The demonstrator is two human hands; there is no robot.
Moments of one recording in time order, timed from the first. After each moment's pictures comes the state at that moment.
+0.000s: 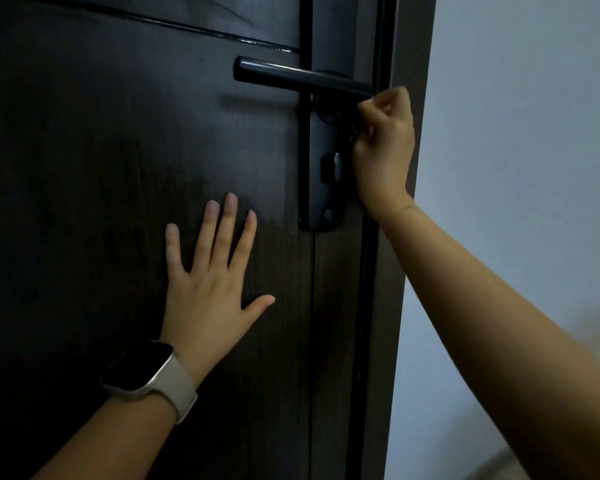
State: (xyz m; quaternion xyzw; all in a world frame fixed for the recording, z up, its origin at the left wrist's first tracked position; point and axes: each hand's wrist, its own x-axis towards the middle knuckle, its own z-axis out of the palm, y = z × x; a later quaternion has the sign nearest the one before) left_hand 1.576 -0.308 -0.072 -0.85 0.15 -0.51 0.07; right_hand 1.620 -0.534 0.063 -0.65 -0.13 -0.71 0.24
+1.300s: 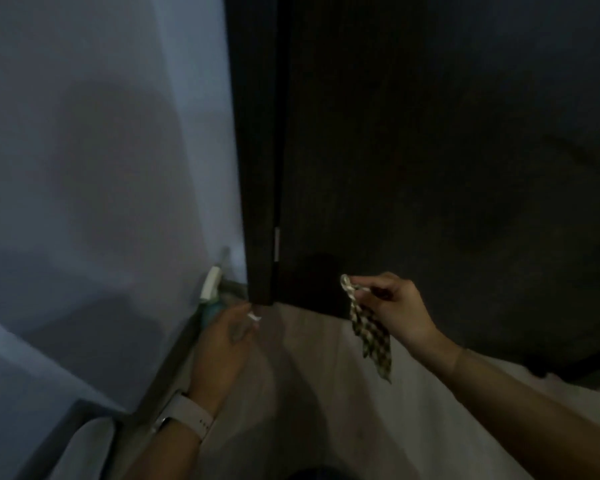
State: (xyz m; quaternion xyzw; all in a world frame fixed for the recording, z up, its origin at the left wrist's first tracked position) left_hand 1.174 0.171 -0.482 -0.82 -0.26 -0.10 -0.50; right_hand 1.322 -0.045 -0.420 -0.83 -0.20 0.12 0.51
